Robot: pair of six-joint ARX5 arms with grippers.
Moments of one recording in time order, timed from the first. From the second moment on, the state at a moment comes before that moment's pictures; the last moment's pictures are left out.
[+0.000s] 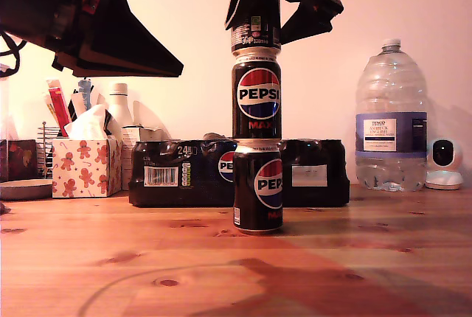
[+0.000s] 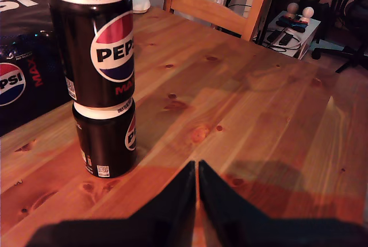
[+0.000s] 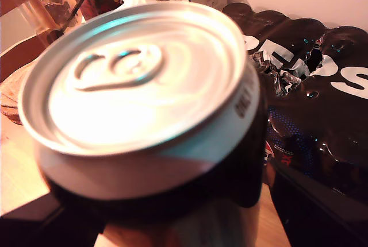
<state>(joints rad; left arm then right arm) -0.58 1.09 0.53 0.22 0.46 -0.02 0.53 1.59 1.37 -0.23 -0.12 0.05</state>
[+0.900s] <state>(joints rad) -0.58 1.09 0.53 0.20 0.46 -0.02 0.55 1.59 1.44 -0.24 -0.13 0.03</state>
